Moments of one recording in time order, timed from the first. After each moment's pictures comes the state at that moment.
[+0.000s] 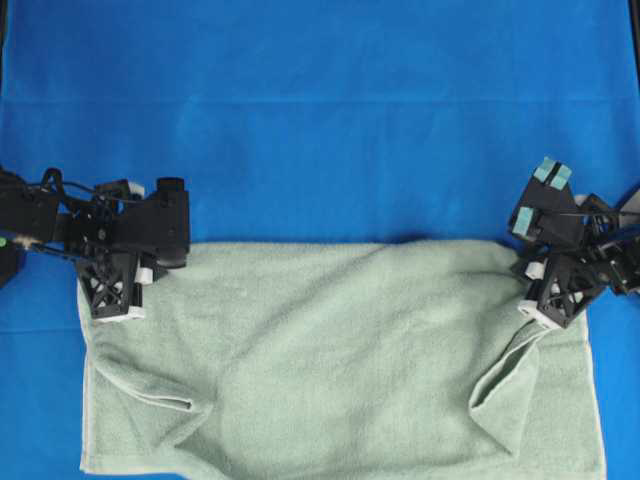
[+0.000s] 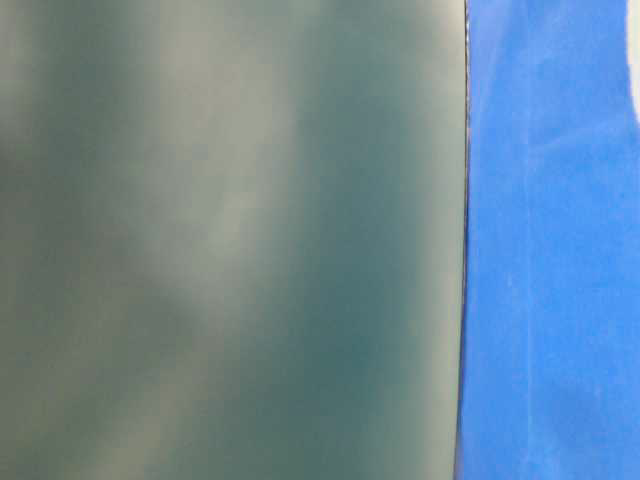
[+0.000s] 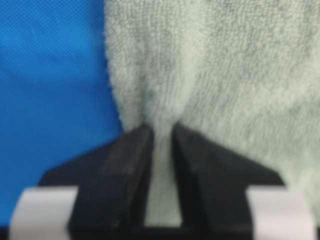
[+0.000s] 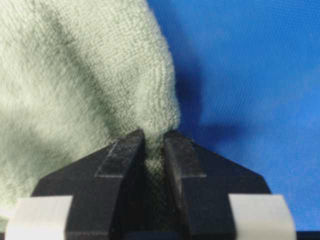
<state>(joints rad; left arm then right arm) -0.11 -0.20 0.97 -0.02 0.44 -0.17 0.27 -0.37 1.14 -0.42 0.45 1.18</state>
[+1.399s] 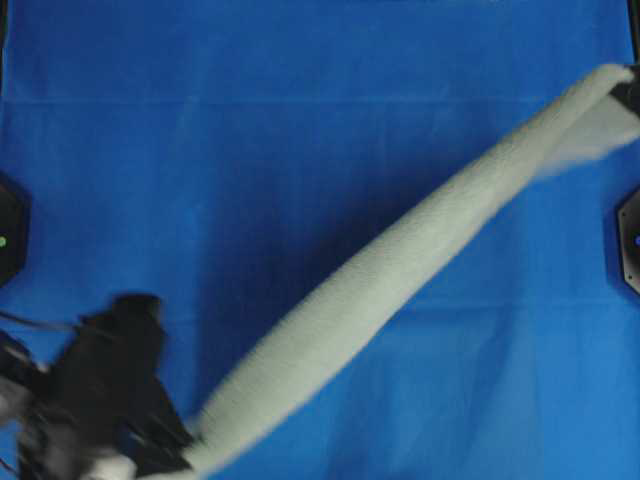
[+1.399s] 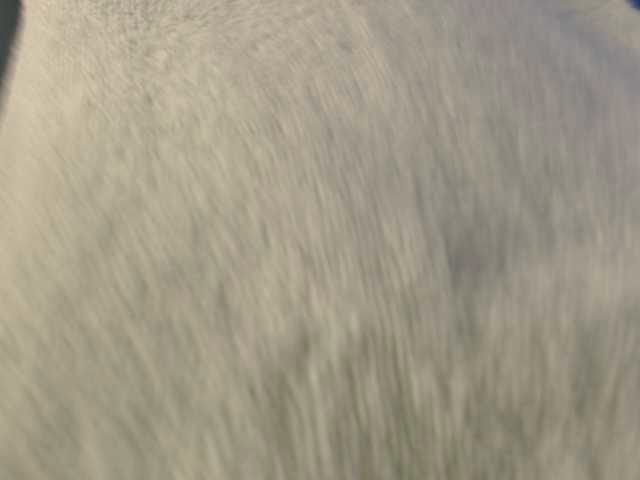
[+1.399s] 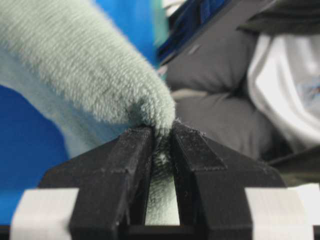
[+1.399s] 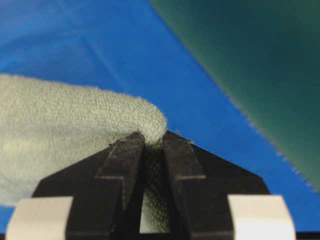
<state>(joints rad) -0.55 -0.27 0.30 -0.01 0.60 -0.55 0.48 -0.88 0.67 -1.01 1.31 1.08</state>
